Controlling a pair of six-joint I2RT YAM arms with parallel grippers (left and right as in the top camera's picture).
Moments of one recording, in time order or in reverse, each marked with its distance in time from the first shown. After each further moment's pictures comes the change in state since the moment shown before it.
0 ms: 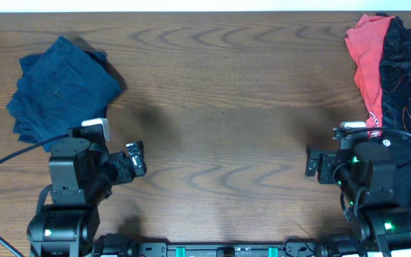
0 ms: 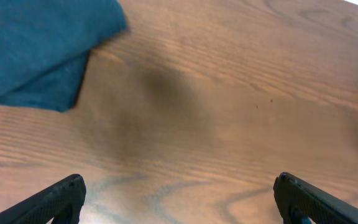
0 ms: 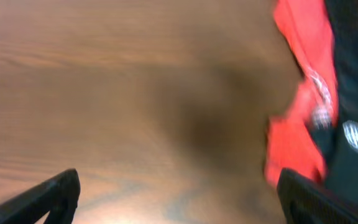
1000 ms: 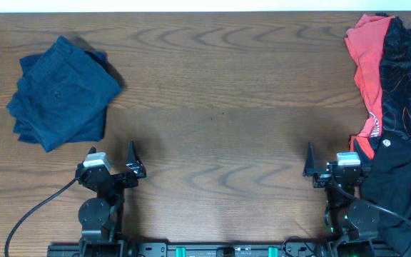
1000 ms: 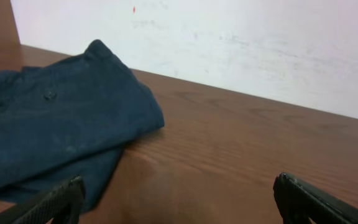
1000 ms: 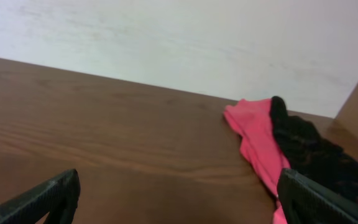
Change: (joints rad) left arm 0.000 -0.691 -0.838 0.809 -0.215 0.032; right arm 0.003 -0.656 -0.655 0.729 0.000 -0.286
